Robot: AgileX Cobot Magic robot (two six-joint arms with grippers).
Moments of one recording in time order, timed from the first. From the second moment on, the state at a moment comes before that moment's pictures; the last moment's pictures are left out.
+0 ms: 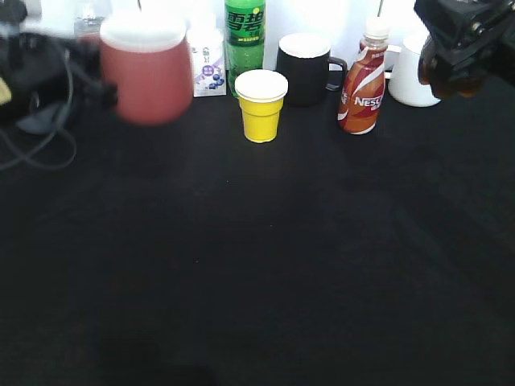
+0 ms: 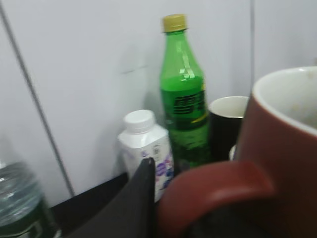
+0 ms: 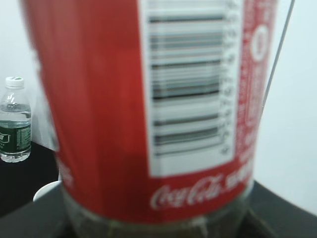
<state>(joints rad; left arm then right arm) -0.21 1.65 -0.72 0.40 -0.78 -0.16 0.19 1.45 -0.59 -0.36 -0.99 0.13</state>
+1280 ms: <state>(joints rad) -0.10 1.87 -0.56 0.27 -1.00 -0.05 0.19 1.90 -0.72 0.06 -1.18 -0.03</state>
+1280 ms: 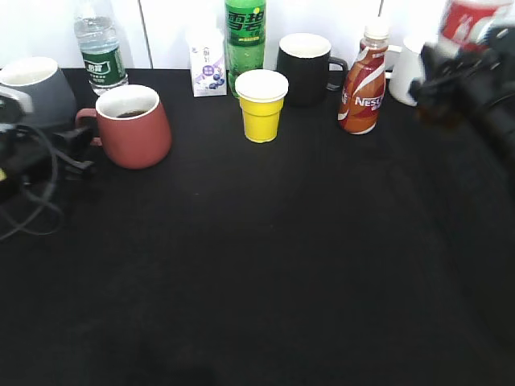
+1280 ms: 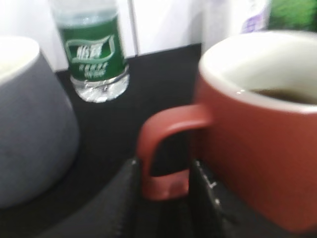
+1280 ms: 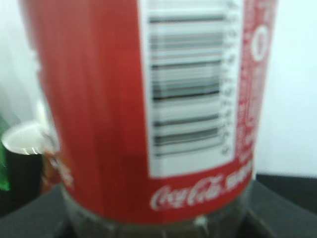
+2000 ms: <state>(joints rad) -0.10 1.65 -0.51 0.28 -0.90 -0.05 0.19 2.10 -0.82 0.08 -1.20 -0.03</state>
